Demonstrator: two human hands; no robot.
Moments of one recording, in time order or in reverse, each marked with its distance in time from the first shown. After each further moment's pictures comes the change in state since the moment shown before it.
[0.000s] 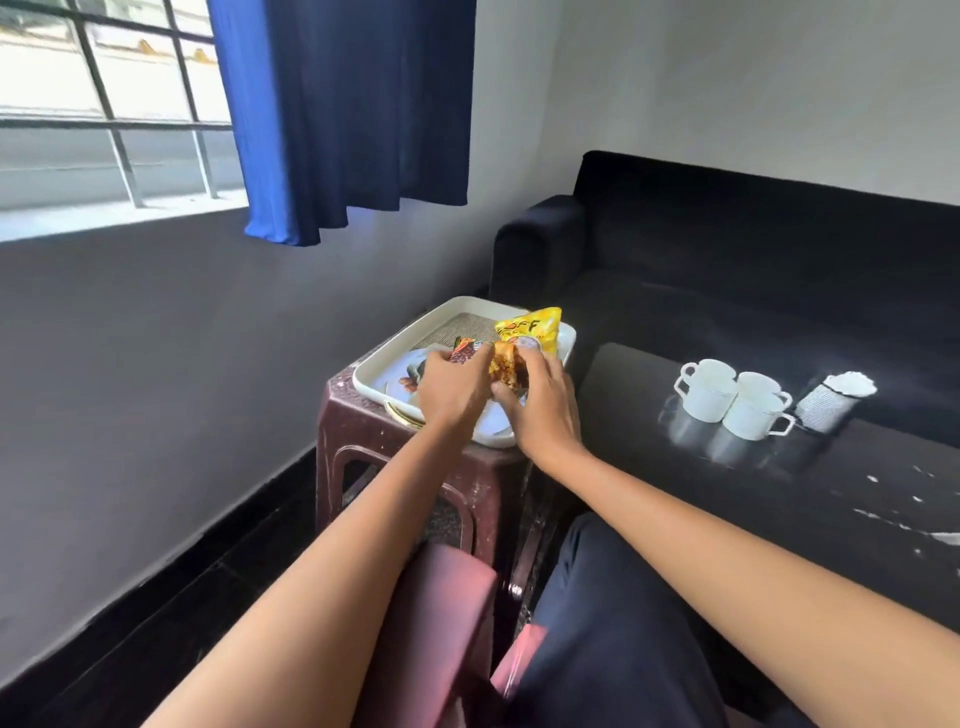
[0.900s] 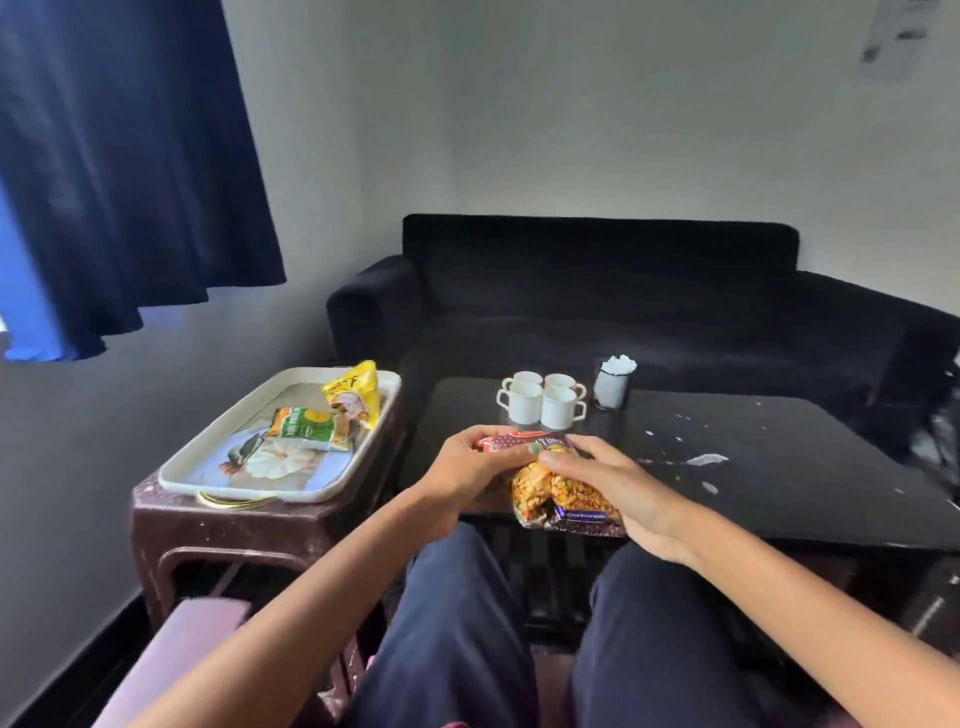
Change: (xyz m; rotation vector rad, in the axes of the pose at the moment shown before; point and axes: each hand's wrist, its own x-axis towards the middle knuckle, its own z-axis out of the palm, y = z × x) left_hand -0.172 0.030 0.100 -0.125 -0.946 -0.051; right_hand -0.148 0.097 -0.238 0.773 -0.183 0.582
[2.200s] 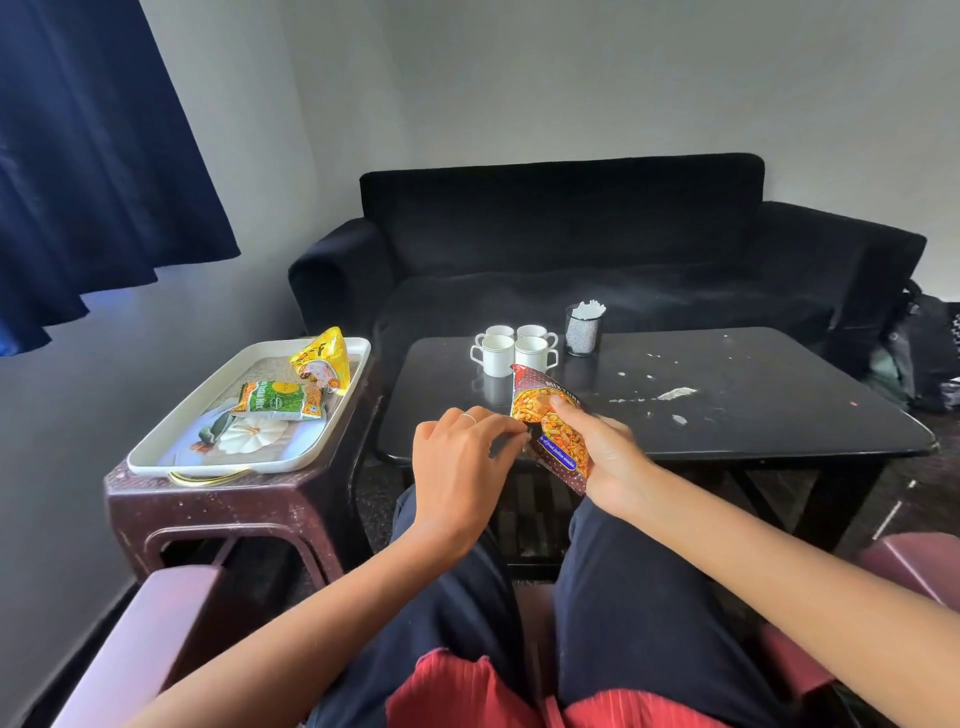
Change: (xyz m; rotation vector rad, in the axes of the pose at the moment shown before) left_hand -0.029 -0.043 0.033 1.153 0.458 0.756; right_hand -0.003 0.026 0.007 0.603 0.438 0.156
